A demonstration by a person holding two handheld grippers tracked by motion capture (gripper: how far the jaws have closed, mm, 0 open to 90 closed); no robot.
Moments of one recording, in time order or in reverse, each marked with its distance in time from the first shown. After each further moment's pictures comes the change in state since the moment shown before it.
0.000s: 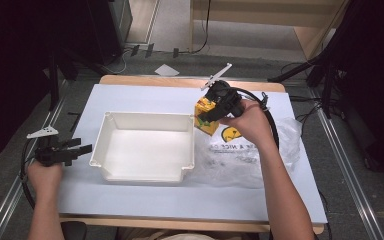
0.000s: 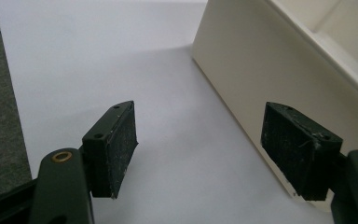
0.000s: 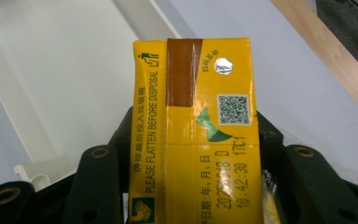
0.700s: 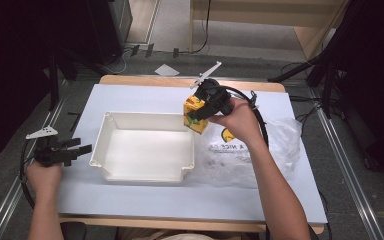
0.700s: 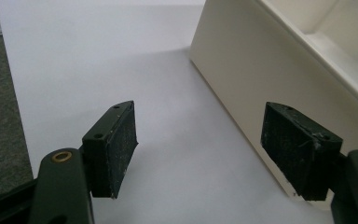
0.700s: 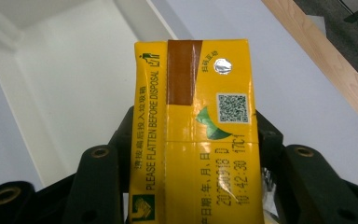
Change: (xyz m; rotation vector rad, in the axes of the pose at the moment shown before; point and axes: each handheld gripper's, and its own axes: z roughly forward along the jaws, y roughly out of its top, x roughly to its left) left arm -0.002 0.000 -0.002 -0.002 0.005 0.011; right arm 0.011 0.019 0.011 -0.053 0.031 -0.025
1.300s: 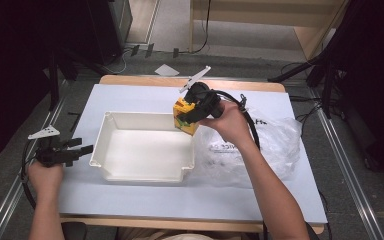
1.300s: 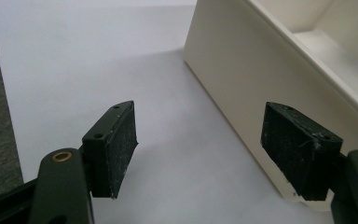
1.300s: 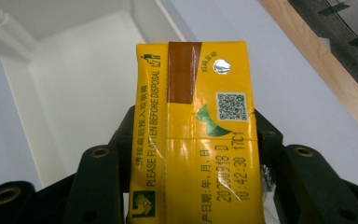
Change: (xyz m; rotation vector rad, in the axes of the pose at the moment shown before) left arm -0.006 0.001 0.002 0.008 0.004 0.018; right arm 0.018 0.010 0.014 -0.046 0.016 -0.056
